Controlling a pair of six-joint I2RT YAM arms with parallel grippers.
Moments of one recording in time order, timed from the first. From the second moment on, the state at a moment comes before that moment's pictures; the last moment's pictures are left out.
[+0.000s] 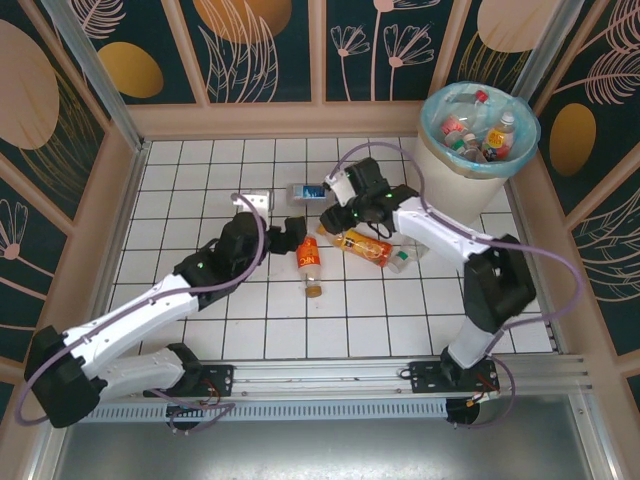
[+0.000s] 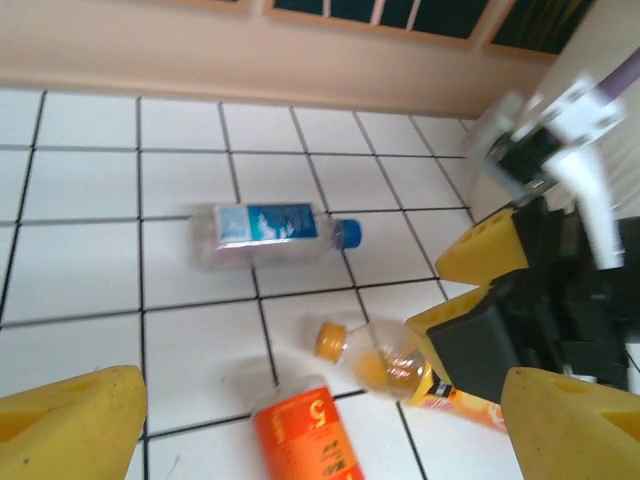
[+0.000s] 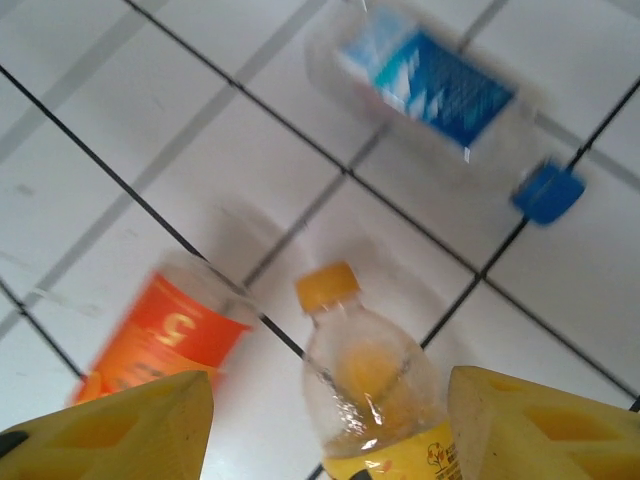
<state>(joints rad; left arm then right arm) -0.81 1.08 0.82 -0.18 -0.37 -0.51 0.61 1.72 1.29 -0.50 -0.16 -0.10</state>
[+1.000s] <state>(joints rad) -0.81 0.95 0.78 -0.26 -0.45 -0.59 0.60 1.95 1.43 -0.64 -0.09 -0.18</state>
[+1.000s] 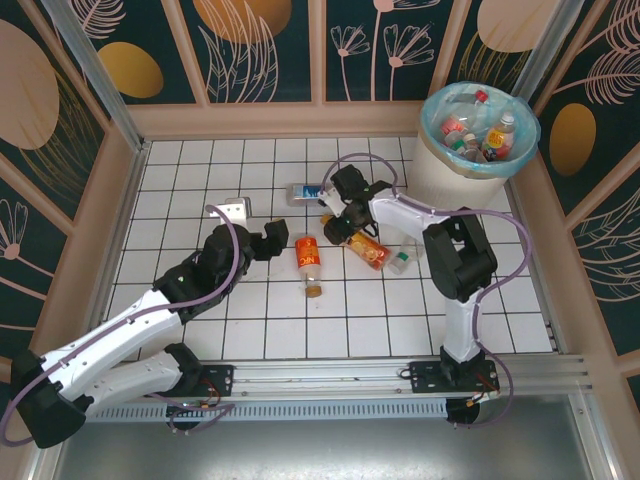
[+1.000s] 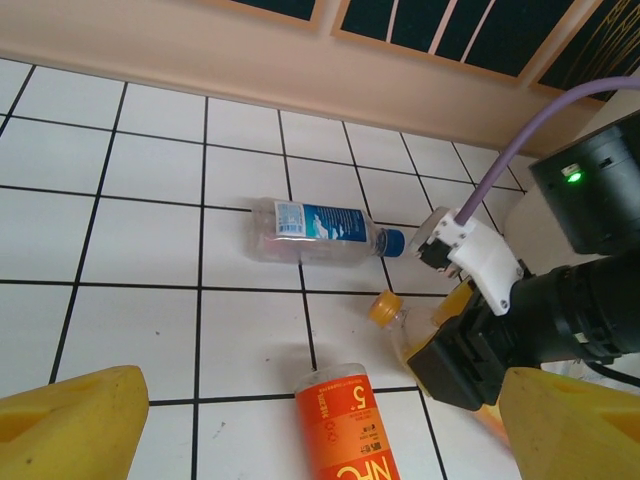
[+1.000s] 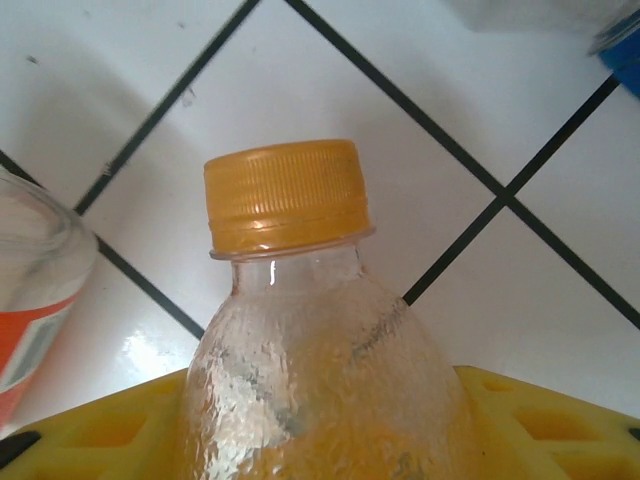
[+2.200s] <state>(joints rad) -0.84 2.18 2.40 -0.07 0.22 -0.38 -0.07 1.31 1.62 -0.15 -0.16 -0.07</state>
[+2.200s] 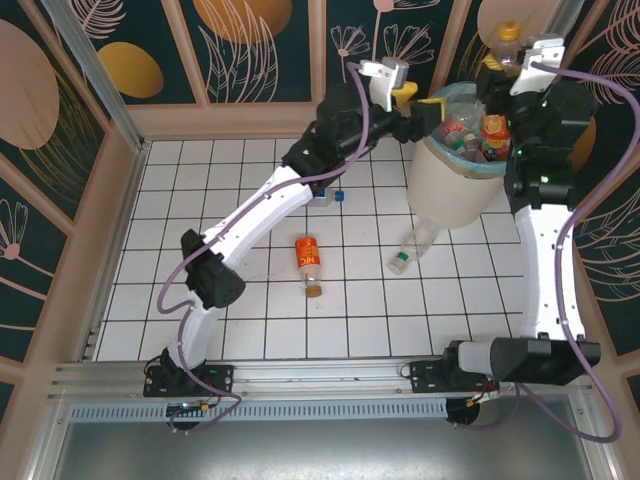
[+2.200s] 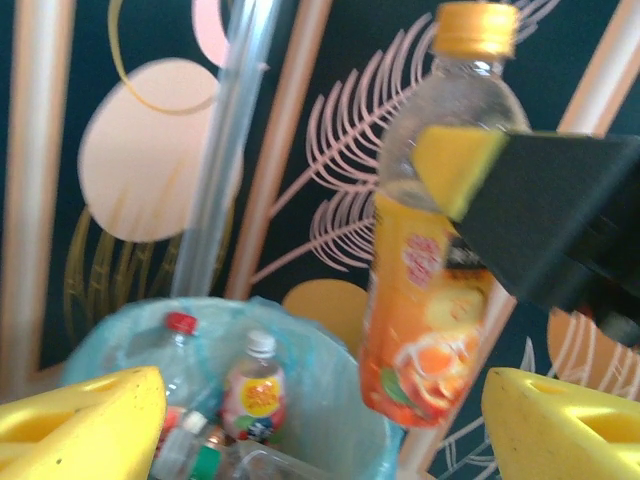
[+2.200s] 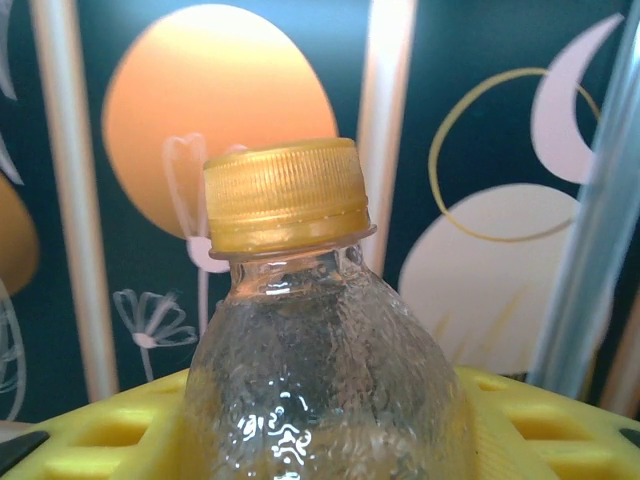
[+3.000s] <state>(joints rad) -0.85 2.22 2.26 -0.07 0.26 -0.37 -0.22 1.53 1.57 -0.16 -0.24 -0.02</state>
